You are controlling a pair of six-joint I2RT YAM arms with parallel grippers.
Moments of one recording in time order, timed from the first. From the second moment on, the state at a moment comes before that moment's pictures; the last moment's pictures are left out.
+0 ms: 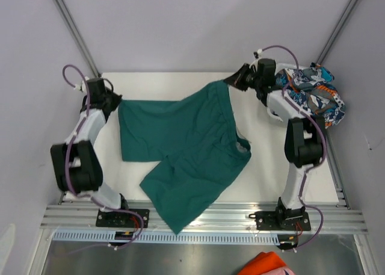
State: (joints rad) left arm 0.16 1.53 1.11 -0.15 -0.03 -0.82; right arm 0.19 1.93 1.51 0.06 -0.51 0.77
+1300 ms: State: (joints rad) left arm -0.81 1.20 0.96 -0.39 -0.30 -0.51; right arm 0.23 1.74 1.42 -0.47 0.14 0.42
